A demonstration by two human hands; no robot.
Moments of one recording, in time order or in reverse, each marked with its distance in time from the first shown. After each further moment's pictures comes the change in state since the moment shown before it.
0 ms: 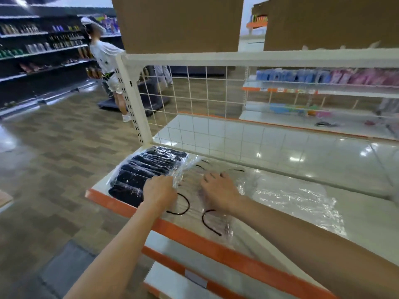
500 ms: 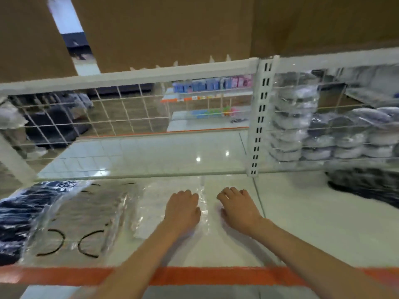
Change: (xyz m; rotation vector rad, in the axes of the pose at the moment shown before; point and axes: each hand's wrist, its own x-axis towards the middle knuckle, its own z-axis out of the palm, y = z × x) left_hand -0.088 0.338 0.003 -0.004 0.032 0.668; right_hand -0.290 0.205 0.026 -0.015 0.114 0.512
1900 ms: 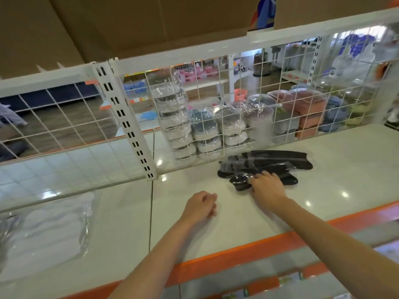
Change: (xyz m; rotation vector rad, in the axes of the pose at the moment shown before) left_hand 0.080 0.336 0.013 -1.180 -0.297 -0.168; right_hand -0.170 0.337 -0.007 -0.128 -0.204 0.451
